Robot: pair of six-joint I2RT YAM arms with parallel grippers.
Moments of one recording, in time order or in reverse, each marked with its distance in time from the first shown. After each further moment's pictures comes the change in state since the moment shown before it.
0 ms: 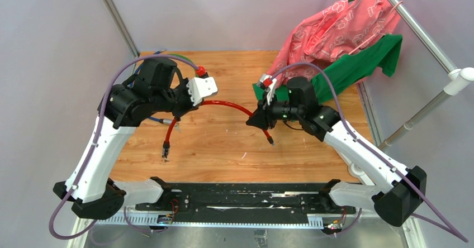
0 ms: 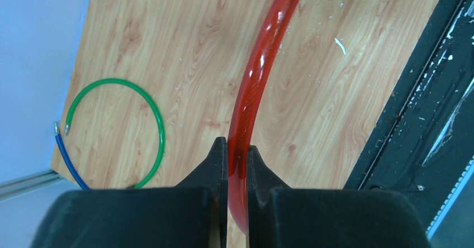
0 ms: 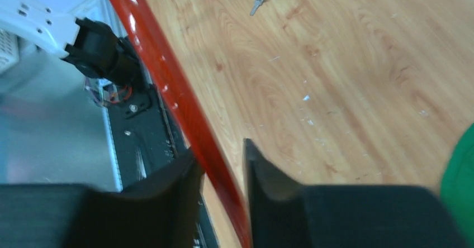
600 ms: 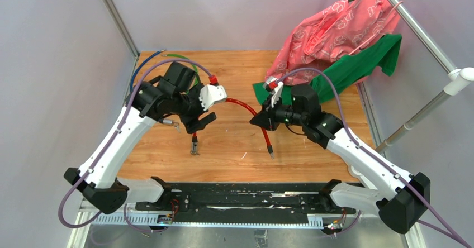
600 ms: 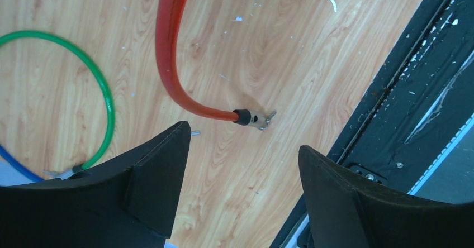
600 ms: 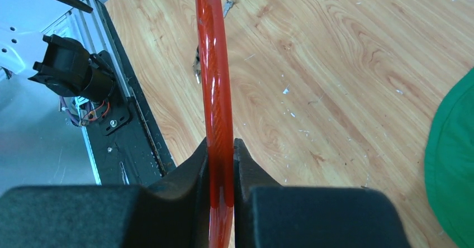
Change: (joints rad) left arm -0.001 0.062 -0.194 0.012 -0.030 -0.063; right arm 0.007 -0.077 -0.136 0.101 0.124 0.079
